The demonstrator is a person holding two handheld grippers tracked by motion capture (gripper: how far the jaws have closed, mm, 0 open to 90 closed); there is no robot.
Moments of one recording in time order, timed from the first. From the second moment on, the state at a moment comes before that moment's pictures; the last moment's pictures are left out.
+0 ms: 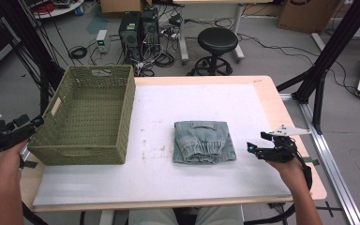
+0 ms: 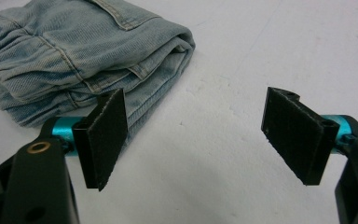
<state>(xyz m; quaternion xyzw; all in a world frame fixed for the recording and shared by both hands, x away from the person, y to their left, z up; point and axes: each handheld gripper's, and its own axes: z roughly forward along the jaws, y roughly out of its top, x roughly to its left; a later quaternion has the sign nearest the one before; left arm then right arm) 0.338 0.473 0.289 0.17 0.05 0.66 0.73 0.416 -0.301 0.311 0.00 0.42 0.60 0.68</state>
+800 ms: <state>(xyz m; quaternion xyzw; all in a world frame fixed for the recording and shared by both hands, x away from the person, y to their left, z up) 0.312 0.346 0.284 0.21 -0.05 0.67 0.71 0.407 -0.306 0.313 -0.02 0.42 0.61 0.67</state>
